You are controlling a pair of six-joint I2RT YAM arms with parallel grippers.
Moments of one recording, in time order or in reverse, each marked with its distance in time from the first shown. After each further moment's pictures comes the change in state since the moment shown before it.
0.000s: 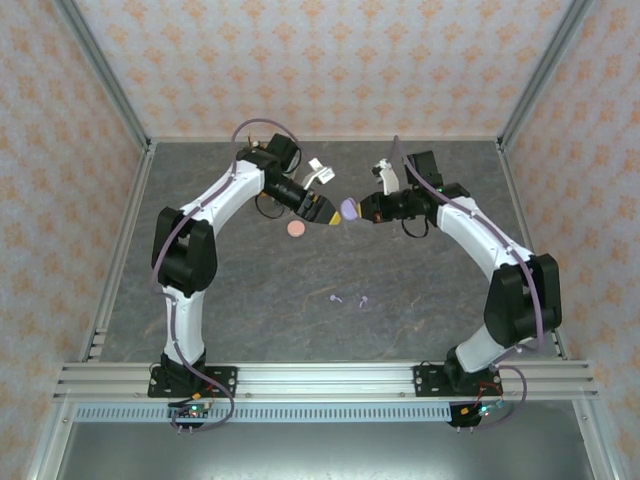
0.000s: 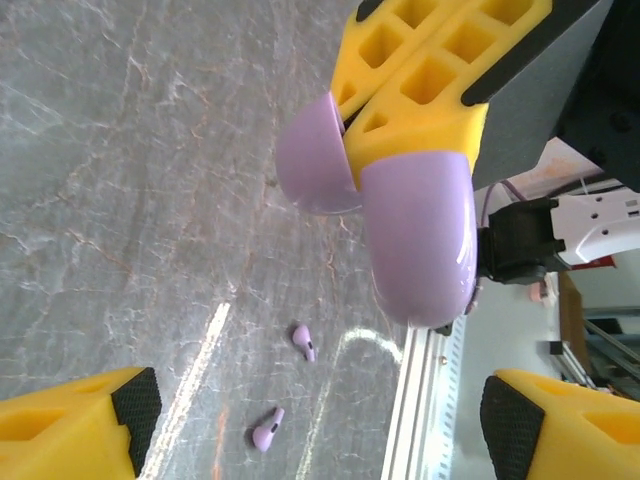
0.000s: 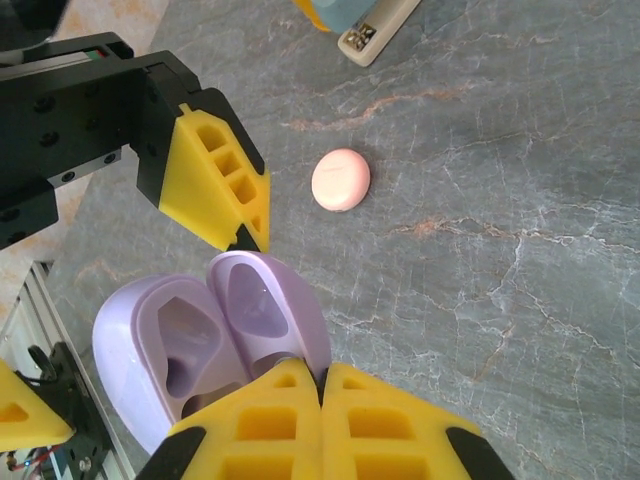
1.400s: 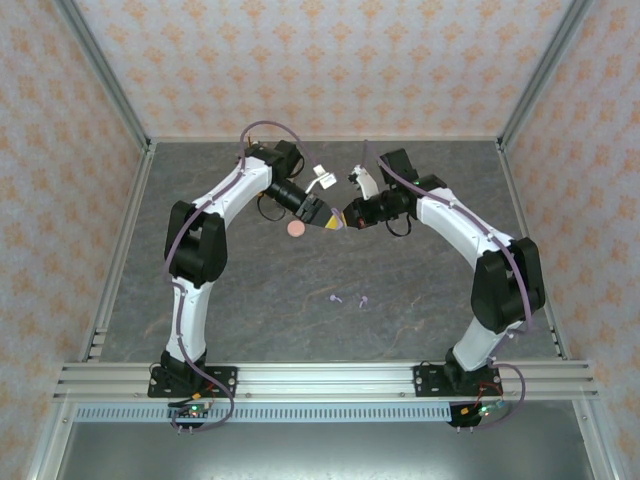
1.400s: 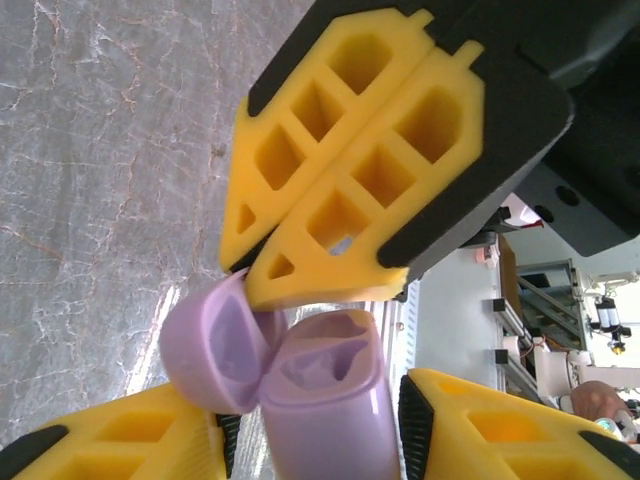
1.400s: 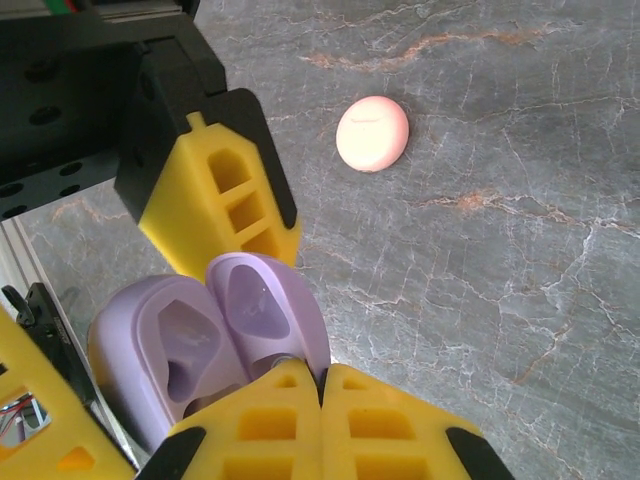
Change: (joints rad) left arm 0.002 0.116 0.114 -0.211 0.105 0.178; right arm 0.101 0.109 0.115 -0.117 0.046 -0.075
